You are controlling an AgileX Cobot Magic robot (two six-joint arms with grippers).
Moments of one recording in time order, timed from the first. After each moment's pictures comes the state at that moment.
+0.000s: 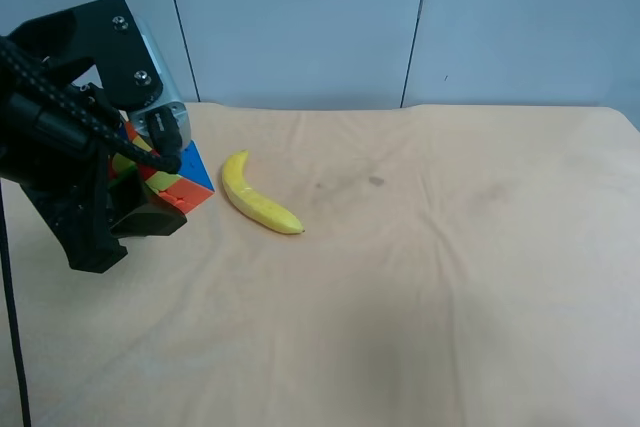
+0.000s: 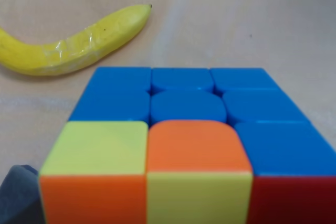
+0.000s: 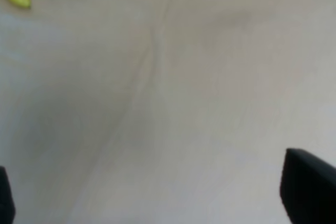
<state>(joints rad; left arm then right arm) -0.74 1.14 -0.86 0.02 0.71 0.37 0.41 0.31 -0.71 -0.03 1.21 0.00</state>
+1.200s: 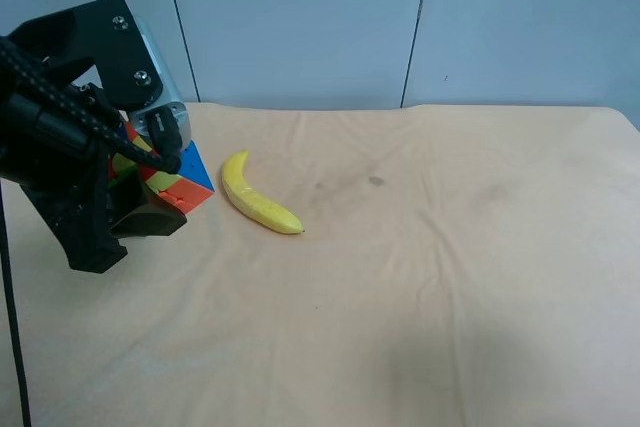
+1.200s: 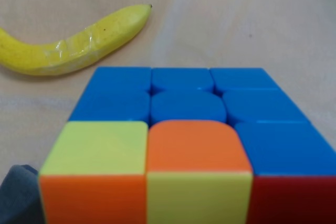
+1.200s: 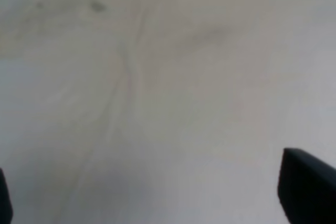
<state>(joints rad) -0.74 1.14 -0.86 0.02 0.71 0.37 0.21 0.09 -0.50 0.01 1.07 -0.03</state>
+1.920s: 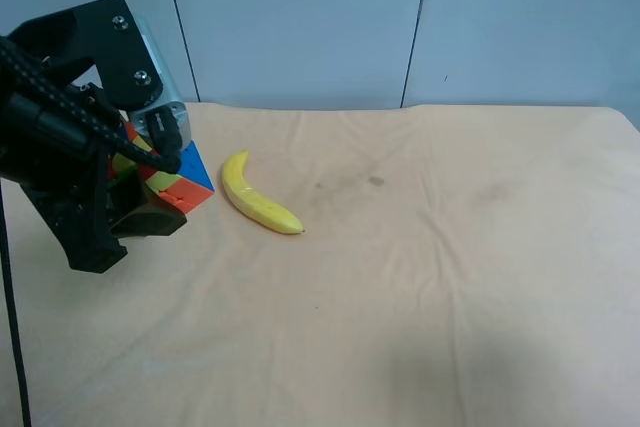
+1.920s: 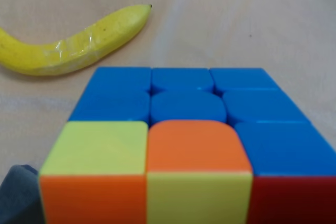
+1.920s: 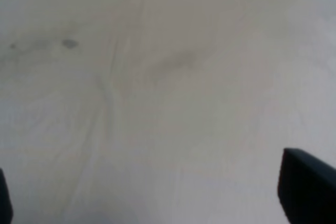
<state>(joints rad) -0.74 1.14 -0.86 0.02 0.71 0.37 0.14 0.00 -0.50 0.01 1.07 -0.03</state>
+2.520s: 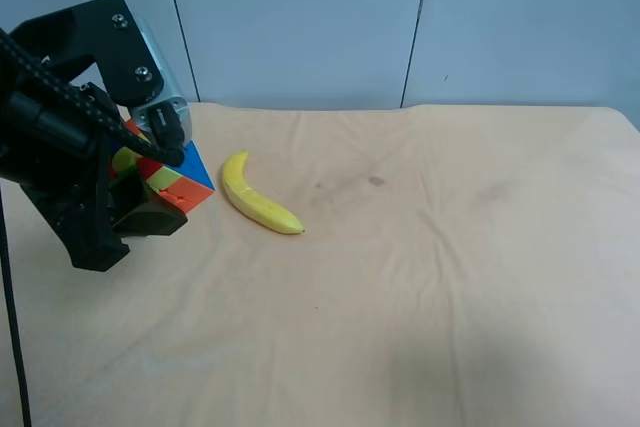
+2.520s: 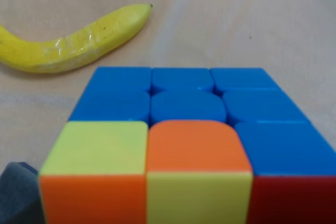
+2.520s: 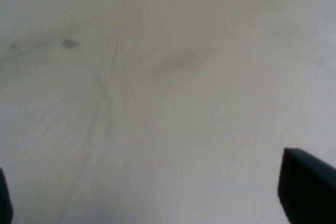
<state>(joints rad) -0.74 1.14 -0.86 0.02 0.71 0.35 0.14 0.00 -0.50 0.01 1.07 -0.03</state>
